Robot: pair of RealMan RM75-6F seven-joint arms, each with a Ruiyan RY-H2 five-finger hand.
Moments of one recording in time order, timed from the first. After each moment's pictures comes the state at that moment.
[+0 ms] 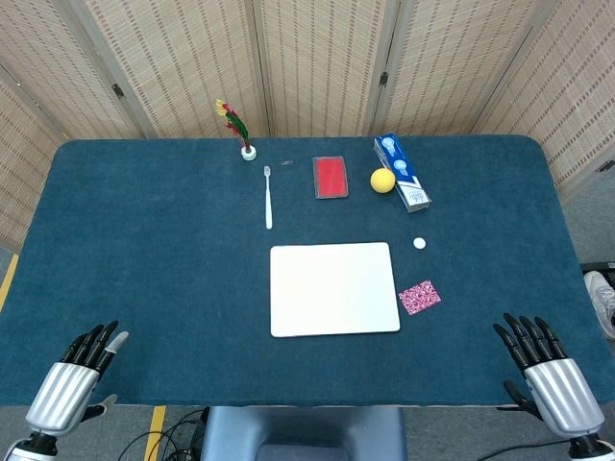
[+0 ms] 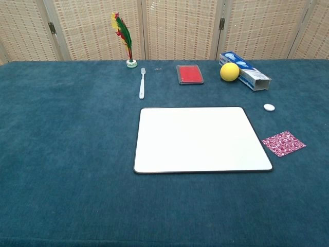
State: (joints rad) left arm -0.04 -1.16 0.10 -1.65 1.76 1.48 0.30; right arm -0.04 -1.10 -0.10 -1.57 -1.81 1.60 -0.14
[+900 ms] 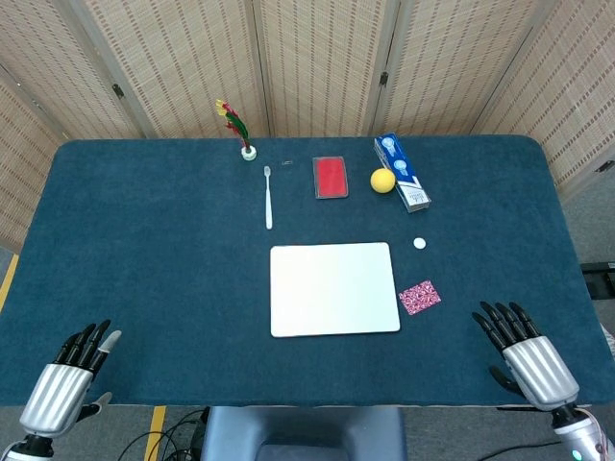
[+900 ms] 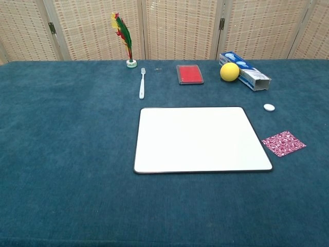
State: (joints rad) left arm -0.03 -1.18 0.09 -1.60 1.74 1.52 0.28; right arm 0.11 -1.10 -0.06 -1.53 -1.77 1.38 -0.10
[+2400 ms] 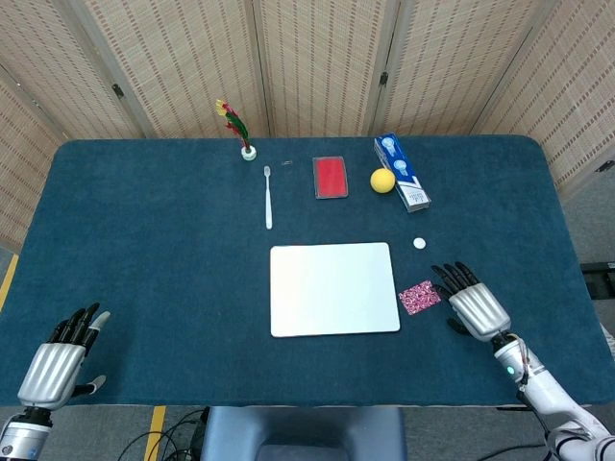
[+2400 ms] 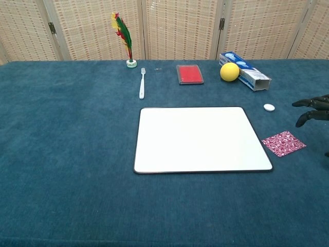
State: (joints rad) left arm -0.10 -1.17 0.04 -1.62 1.56 1.38 0.24; right arm 0.40 -1.44 -0.02 -1.05 -1.67 1.15 0.06
